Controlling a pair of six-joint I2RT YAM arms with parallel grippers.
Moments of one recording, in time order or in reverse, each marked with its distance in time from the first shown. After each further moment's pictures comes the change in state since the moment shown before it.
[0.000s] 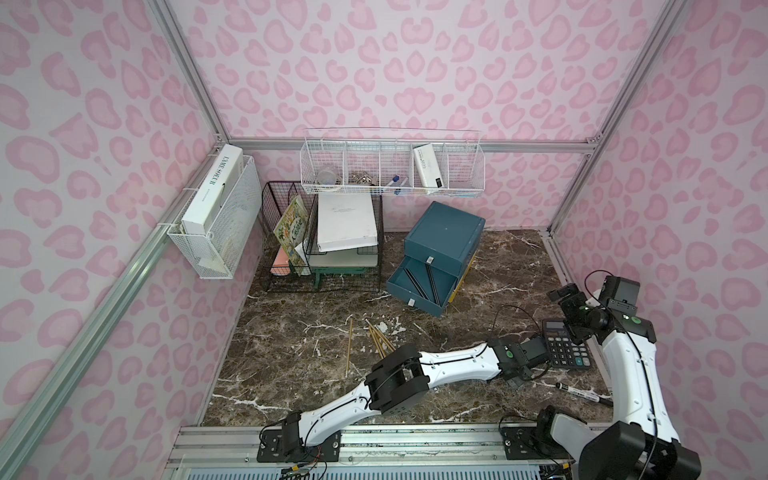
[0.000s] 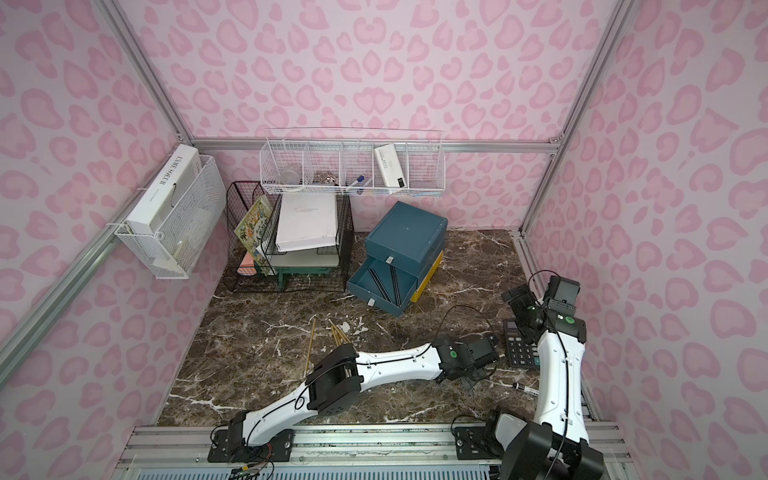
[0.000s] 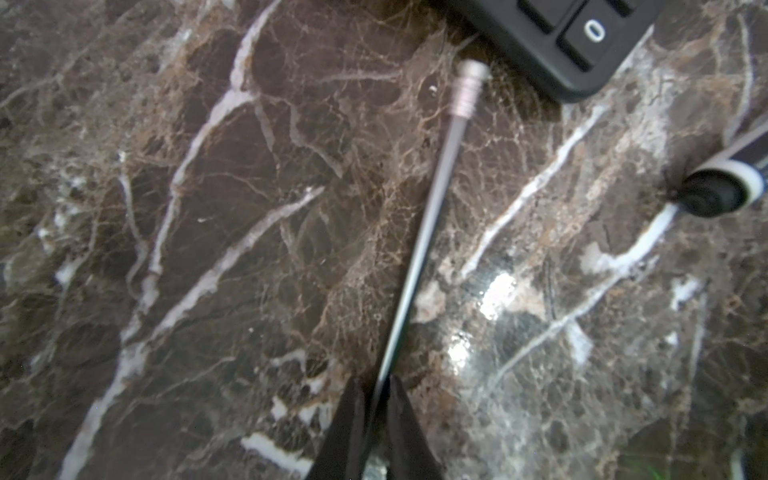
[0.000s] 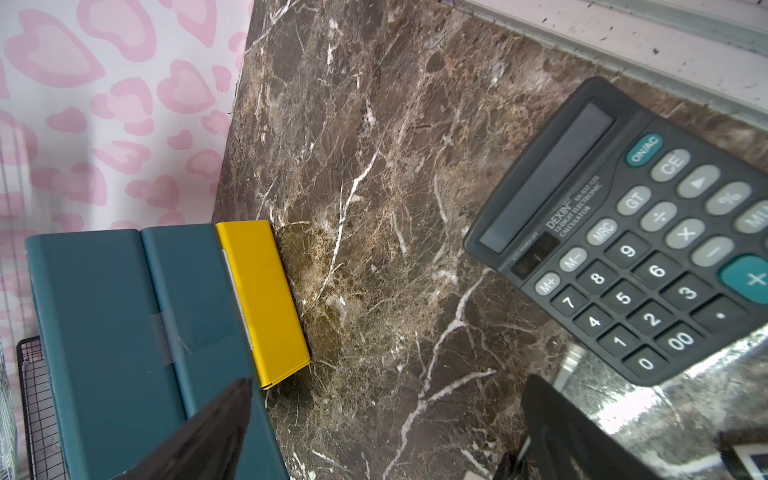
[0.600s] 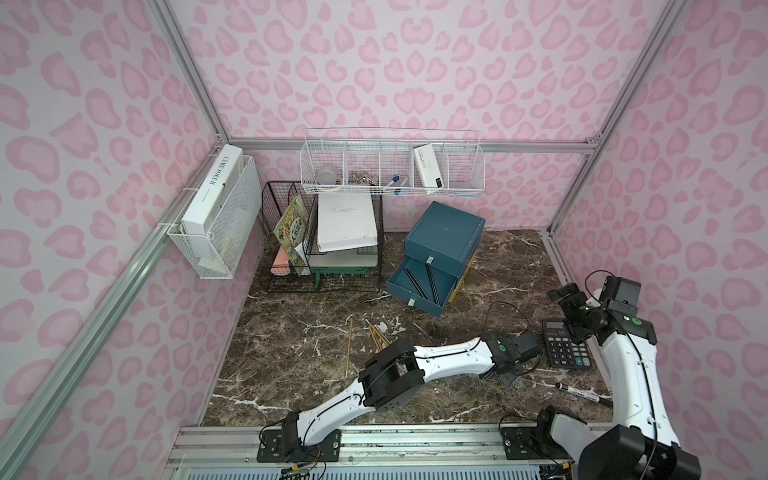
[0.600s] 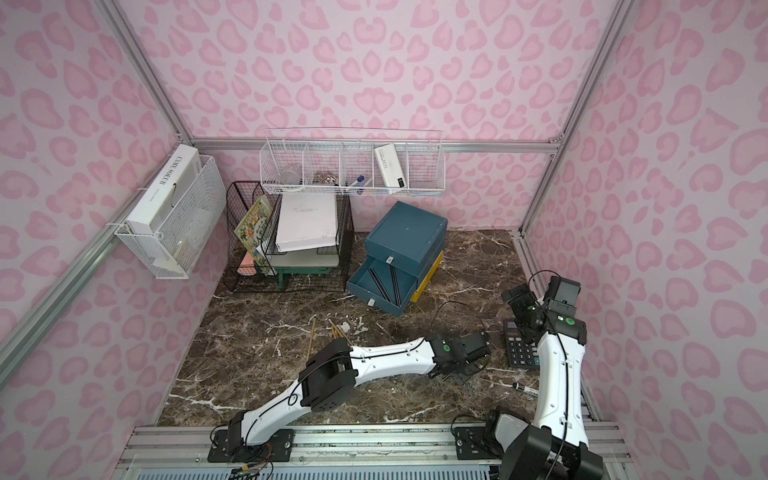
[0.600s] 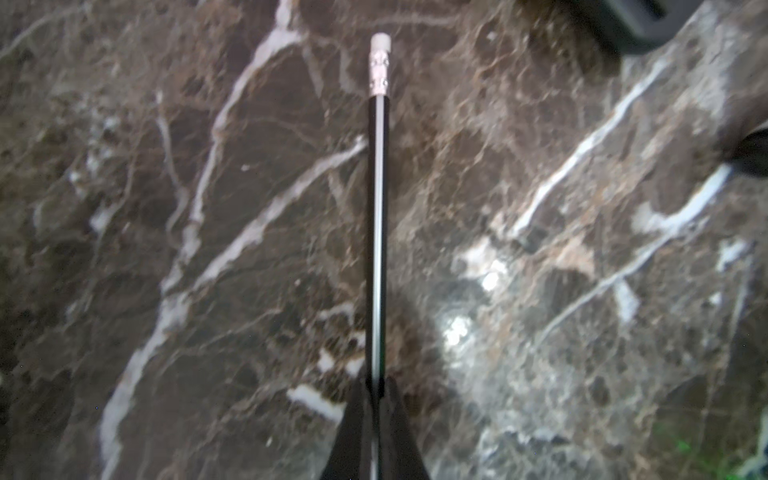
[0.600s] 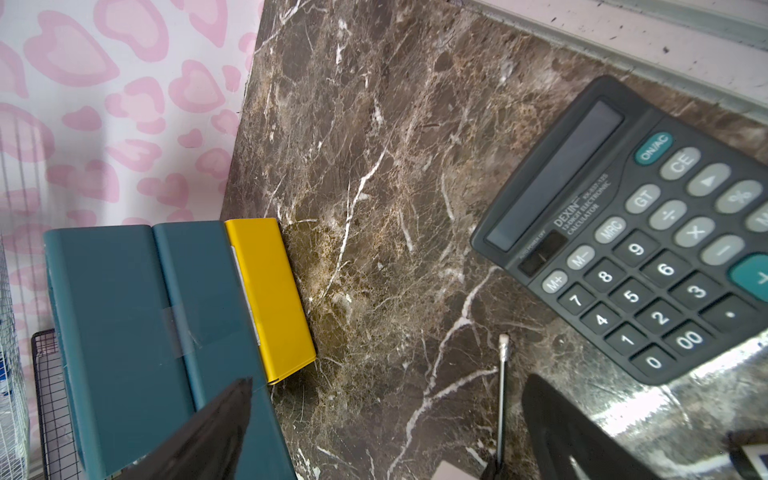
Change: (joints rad) left arm 0.033 -0.106 -0.142 -0.019 0.033 -0.018; right arm 0.000 -0.014 -0.002 0.005 -0.015 0.004
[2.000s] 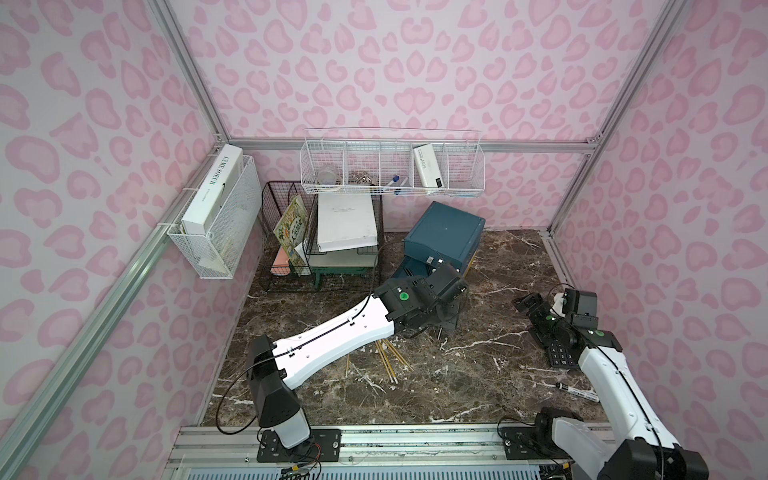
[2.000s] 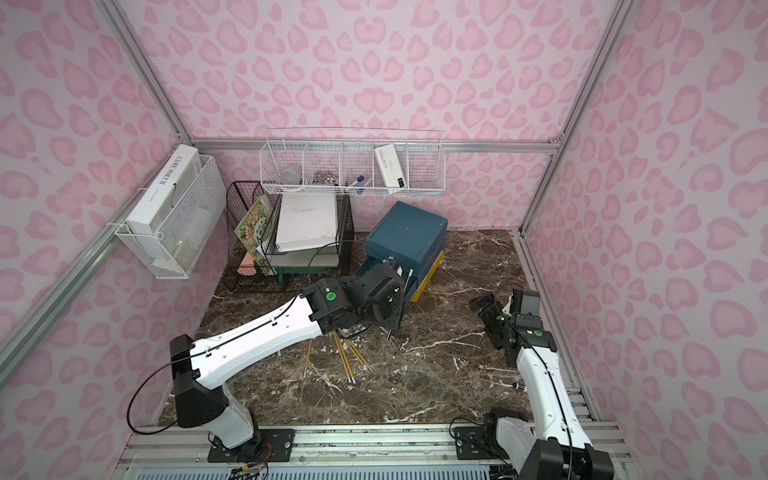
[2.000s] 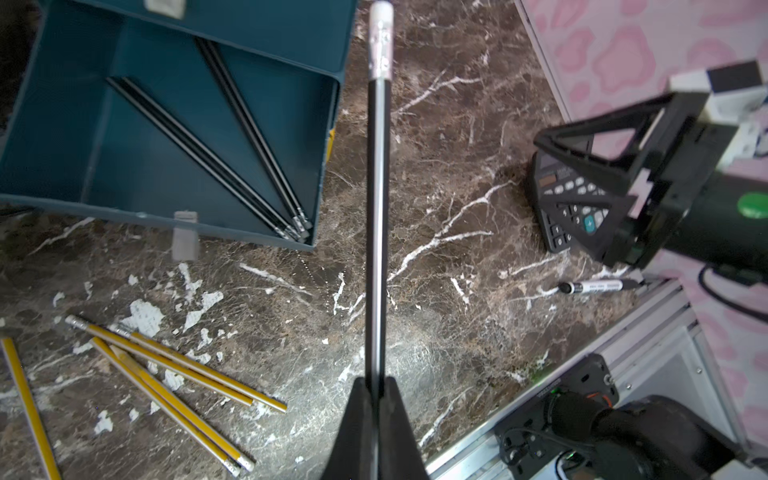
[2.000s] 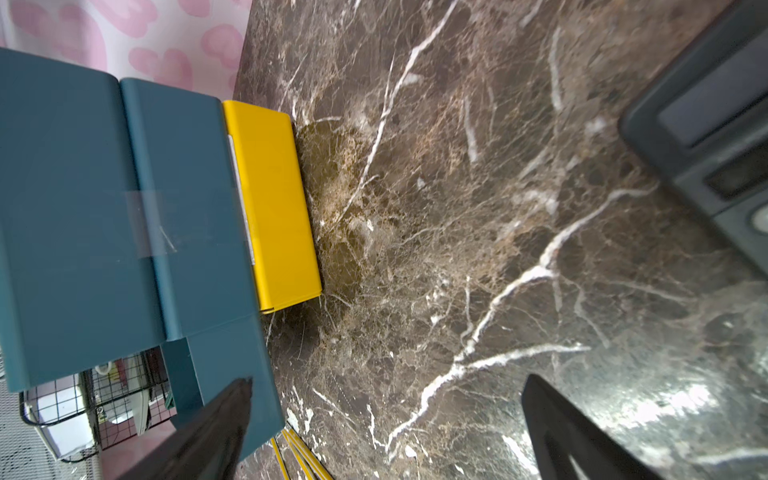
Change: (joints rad) left arm 0.234 -0.811 -0.401 -0.137 -0.037 -0.364; right arm 0.259 -0.064 -0.253 0.241 -0.025 0.103
